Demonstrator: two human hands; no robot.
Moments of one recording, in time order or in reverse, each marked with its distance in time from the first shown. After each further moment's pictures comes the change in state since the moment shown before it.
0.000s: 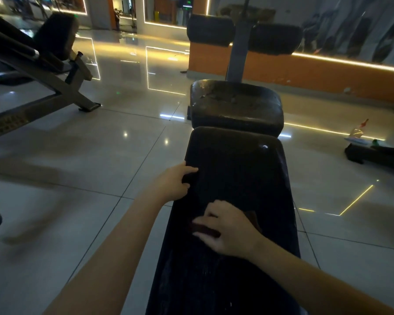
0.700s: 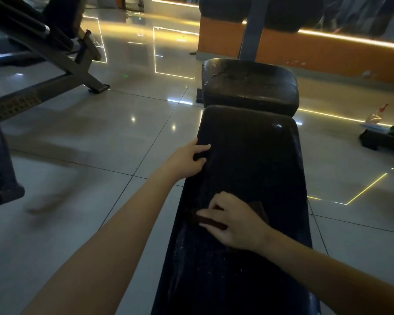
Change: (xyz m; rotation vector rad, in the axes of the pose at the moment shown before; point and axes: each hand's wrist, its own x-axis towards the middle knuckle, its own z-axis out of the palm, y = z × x) left_hand 0.003 -0.013 0.011 -0.132 0.064 0.036; right_hand -0.017 -0.031 0.011 0.097 -0.018 -0.045
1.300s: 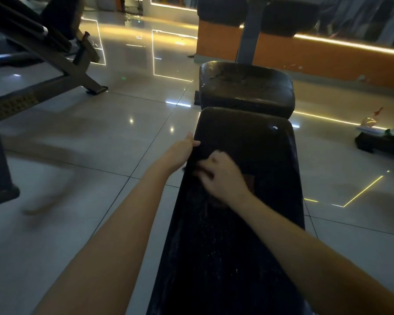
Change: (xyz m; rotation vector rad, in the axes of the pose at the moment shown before) left_hand 0.018 -0.001 -0.006 -0.424 0.015 -0.224; right_hand 0.075 0.041 -0.002 -0.154 0.229 0.303
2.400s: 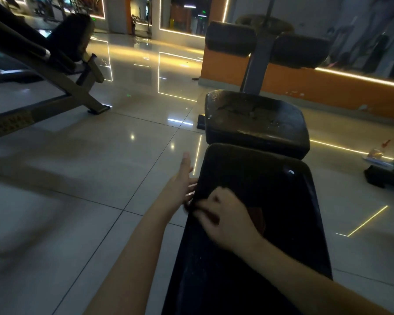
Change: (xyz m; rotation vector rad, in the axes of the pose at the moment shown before) left_hand 0.029 0.012 -0.010 -0.446 0.067 -0.081; right_hand 0.031 0.019 0.011 0.046 -0.083 0.002
